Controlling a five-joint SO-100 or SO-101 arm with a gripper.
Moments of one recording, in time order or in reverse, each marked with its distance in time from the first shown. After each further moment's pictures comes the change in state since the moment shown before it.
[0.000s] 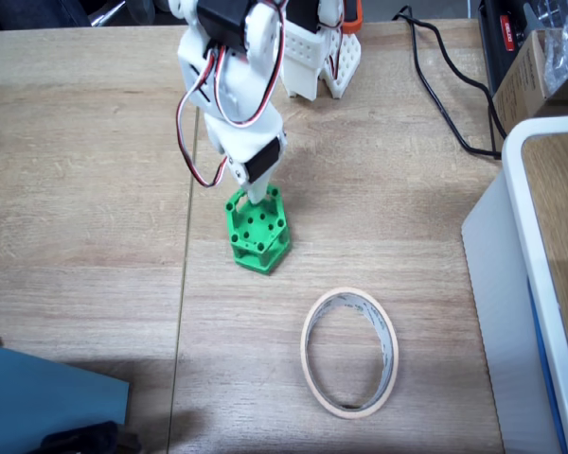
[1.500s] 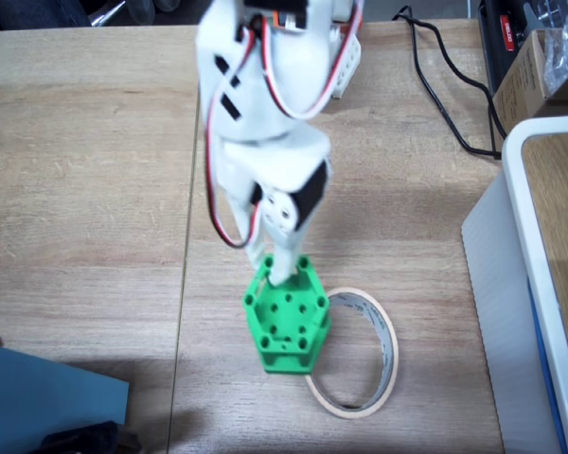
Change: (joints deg) arm -18.5 -11.2 -34.0 0.9 2.8
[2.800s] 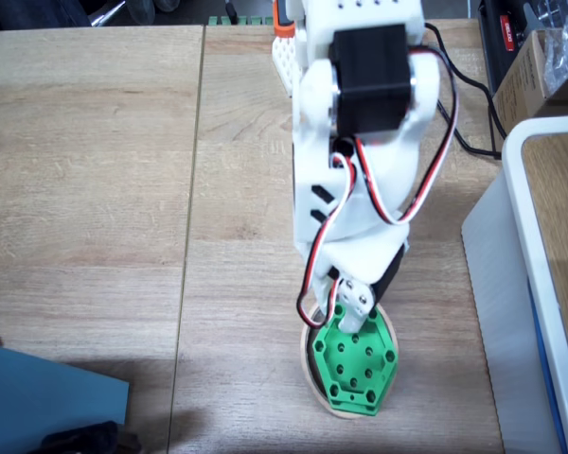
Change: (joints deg) arm -10.9 -13.6 -7.5 0.1 16.1
